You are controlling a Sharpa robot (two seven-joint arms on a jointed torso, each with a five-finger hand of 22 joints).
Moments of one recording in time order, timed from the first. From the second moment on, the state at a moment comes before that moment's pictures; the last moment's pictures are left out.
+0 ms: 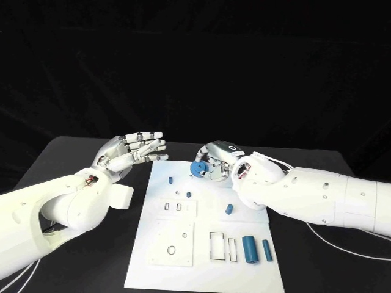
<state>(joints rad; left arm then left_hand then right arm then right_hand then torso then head) 1.18 -0.93 0.02 1.67 -0.06 -0.30 0.42 1.49 -0.17 0.39 0.25 0.09 0.76 0.20 0.21 0.14 0.87 0.23 0.09 0.07 0.78 0.20 0.11 0.19 0.17 0.86 0.28 0.25 0.09 1.28 -0.60 -0.16 1.37 -1.47 -0.51 -0.22 1.42 -0.23 0.50 0.15 0.22 0.92 0.14 0.29 0.47 1.43 0.06 1.45 1.31 1.46 -0.01 1.54 1.31 0.06 1.46 0.09 1.45 1.31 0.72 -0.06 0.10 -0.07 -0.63</state>
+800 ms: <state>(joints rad) 1.18 -0.92 0.02 1.66 -0.06 -0.30 0.42 1.49 -0.17 0.39 0.25 0.09 0.76 0.20 0.21 0.14 0.87 0.23 0.09 0.07 0.78 0.20 0.11 0.19 0.17 0.86 0.28 0.25 0.09 1.25 -0.48 -0.17 1.27 -1.49 -0.47 -0.24 1.40 -0.23 0.51 0.14 0.22 0.92 0.14 0.29 0.47 1.43 0.06 1.45 1.31 1.46 -0.01 1.54 1.31 0.06 1.46 0.09 1.45 1.31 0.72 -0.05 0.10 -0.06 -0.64</state>
